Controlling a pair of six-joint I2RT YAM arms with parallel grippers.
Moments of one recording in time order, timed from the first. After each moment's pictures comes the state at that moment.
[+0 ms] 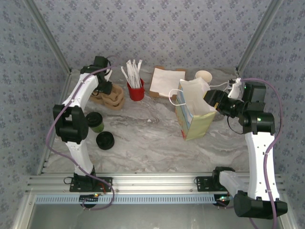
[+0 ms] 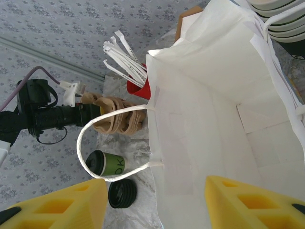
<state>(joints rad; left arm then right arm) -0.17 1.95 1.81 -1.01 -0.20 0.09 -0.07 0.98 1.29 -0.92 -0.65 0.54</state>
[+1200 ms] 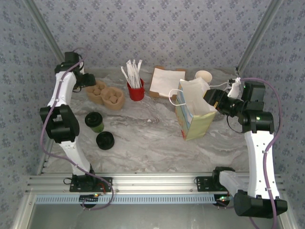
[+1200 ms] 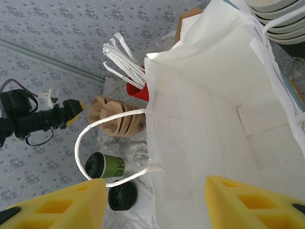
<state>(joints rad) 0.10 1.96 1.87 -0.97 0.00 -0.14 -0.07 0.99 1.28 -0.89 -0.65 0.55</state>
